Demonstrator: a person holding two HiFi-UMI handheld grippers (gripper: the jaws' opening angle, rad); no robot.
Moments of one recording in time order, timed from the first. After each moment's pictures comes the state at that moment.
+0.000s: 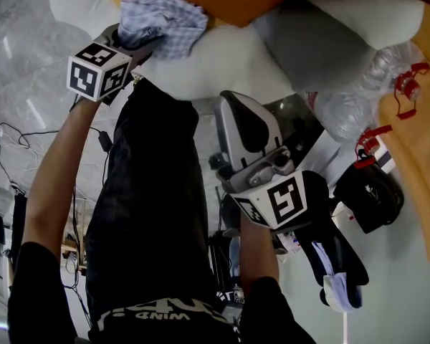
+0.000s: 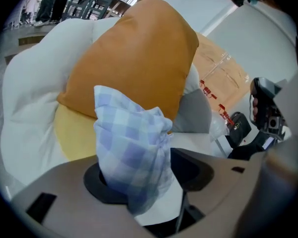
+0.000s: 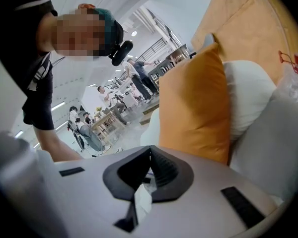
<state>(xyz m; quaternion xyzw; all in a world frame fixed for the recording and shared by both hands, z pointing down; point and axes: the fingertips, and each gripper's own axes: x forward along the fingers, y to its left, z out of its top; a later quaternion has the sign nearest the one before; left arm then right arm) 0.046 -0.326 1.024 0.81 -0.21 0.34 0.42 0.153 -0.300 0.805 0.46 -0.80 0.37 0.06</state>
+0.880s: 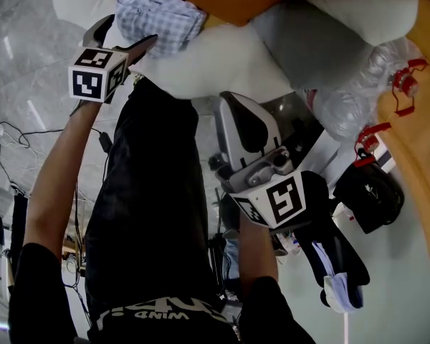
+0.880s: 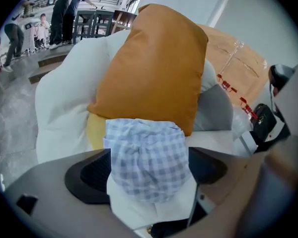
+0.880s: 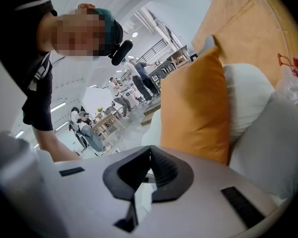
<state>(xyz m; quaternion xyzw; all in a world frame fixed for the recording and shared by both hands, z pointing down) 0.005 -0.339 1.025 0.78 -0.32 0.40 0.37 0.154 -0.291 0.794 0.46 -0.80 0.37 0.06</state>
